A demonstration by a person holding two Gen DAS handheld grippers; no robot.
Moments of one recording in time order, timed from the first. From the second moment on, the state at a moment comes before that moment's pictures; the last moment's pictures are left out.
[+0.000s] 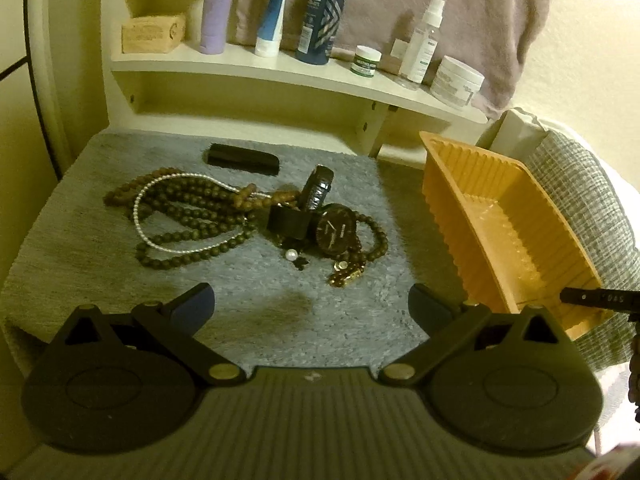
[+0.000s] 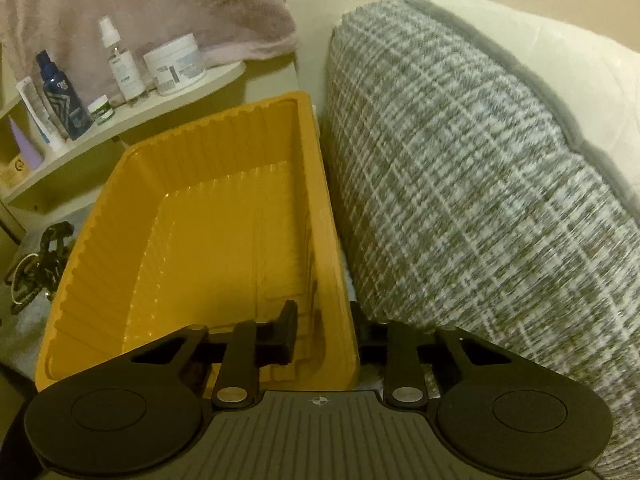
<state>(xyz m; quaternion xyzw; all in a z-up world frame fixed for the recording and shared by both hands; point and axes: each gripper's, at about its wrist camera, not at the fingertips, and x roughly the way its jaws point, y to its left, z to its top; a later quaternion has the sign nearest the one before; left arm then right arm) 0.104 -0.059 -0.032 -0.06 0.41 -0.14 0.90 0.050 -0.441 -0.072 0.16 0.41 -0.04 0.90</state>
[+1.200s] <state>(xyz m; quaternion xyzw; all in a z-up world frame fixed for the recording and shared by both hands) 0.119 -0.132 -0.083 0.19 0.34 -0.23 0.89 0.068 -0.386 -0.028 0.04 0.41 -0.09 0.91</state>
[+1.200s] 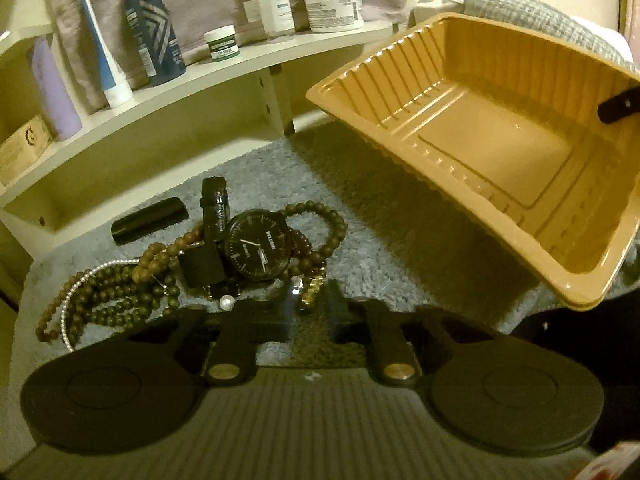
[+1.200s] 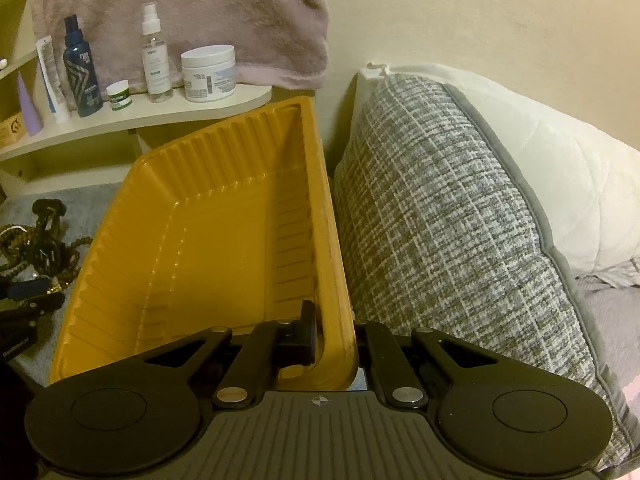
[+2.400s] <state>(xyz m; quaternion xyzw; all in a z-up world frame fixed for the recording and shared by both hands) 0.144 -0.163 0.036 0.09 0.29 -0.40 0.86 0.069 -0.388 -0.030 0.06 0.39 -0.09 0.91</state>
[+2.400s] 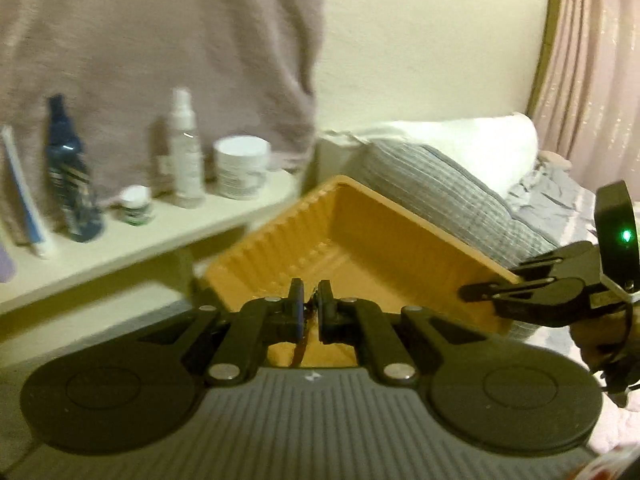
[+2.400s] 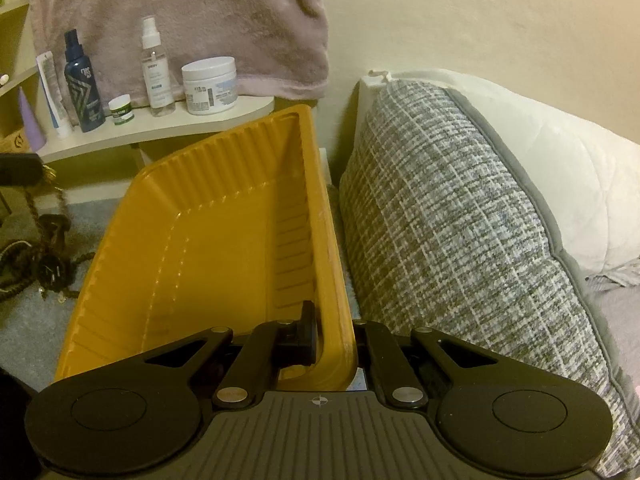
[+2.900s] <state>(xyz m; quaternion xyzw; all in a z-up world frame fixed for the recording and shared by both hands) 0.124 -0.179 -0.020 0.10 0.34 -0.38 0.85 0.064 -0.388 -0.035 0.07 0.39 -0.09 0.91</state>
